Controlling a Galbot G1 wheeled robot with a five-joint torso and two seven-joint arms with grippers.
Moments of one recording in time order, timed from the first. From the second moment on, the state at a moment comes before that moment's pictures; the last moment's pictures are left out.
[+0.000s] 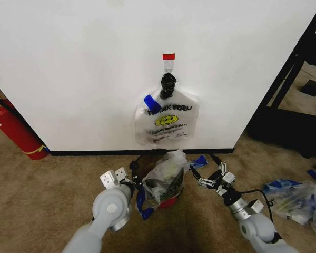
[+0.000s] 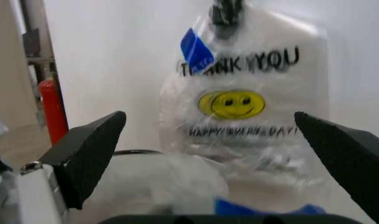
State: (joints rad) left arm 1.18 -1.19 -0.11 -2.07 -1.27 0.37 -1.00; right arm -1.38 1.04 0.33 1.76 0.56 0.51 -0.36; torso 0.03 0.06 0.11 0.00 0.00
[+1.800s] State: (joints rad) left arm 0.94 -0.67 0.18 -1.95 -0.54 0.23 0.11; right arm -1.47 1.04 0.39 1.74 0.51 0.47 -0.56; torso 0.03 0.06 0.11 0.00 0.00
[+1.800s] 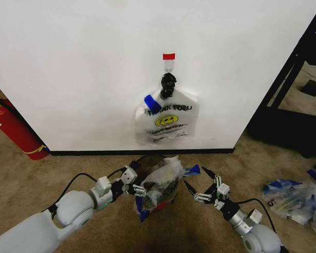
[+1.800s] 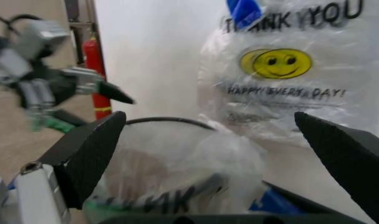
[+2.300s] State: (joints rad) left arm 0.79 -0.75 0.37 -1.92 -0.79 0.40 -0.09; right arm -1.45 1.06 0.36 1.68 0.47 0.50 -0.59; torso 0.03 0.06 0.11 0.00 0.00
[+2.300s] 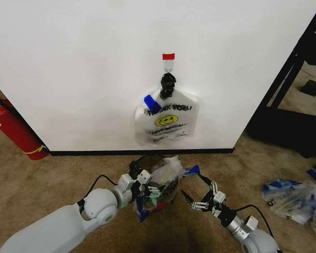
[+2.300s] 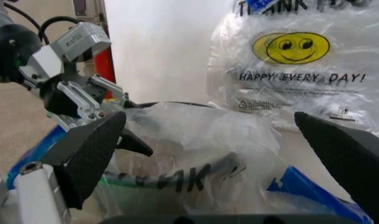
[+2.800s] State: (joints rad) left arm 0.76 -0.79 0.38 -1.88 -0.83 0.42 -0.23; right arm -1.42 1.06 0.34 1.63 0.47 0.51 -0.58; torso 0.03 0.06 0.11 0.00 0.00
